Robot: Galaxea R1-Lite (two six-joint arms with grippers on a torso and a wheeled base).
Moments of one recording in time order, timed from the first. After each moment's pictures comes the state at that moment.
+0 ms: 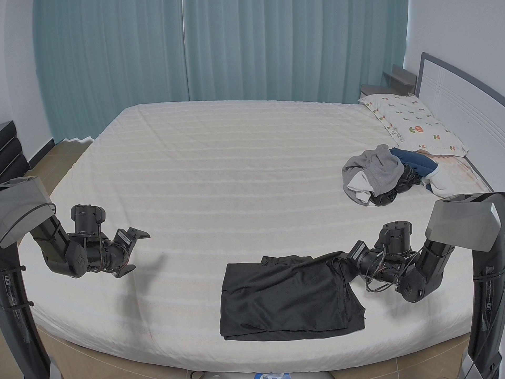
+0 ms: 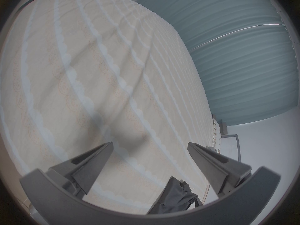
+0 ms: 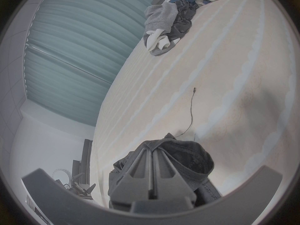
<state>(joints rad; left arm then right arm) 0.07 2.19 -0.76 -0.72 -0.31 -1.00 0.26 2.38 -0.70 -1.17 0.15 0.97</state>
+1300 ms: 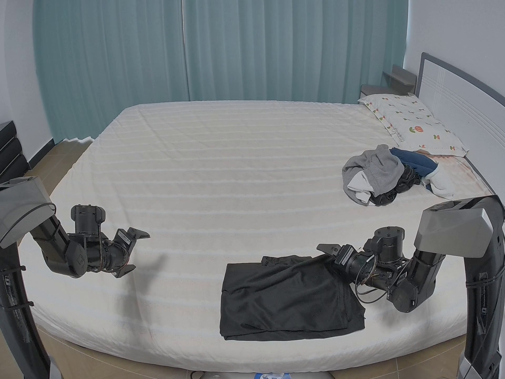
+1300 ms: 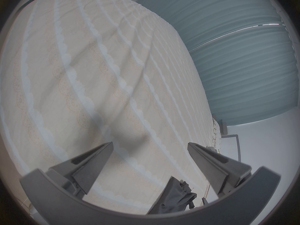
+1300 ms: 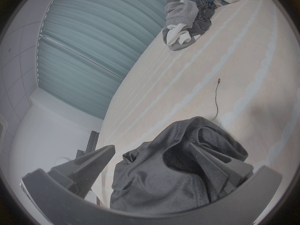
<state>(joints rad) 0.07 2.19 -0.76 -0.72 -0.30 -1.00 0.33 2.41 -0.67 -1.31 0.15 0.92</state>
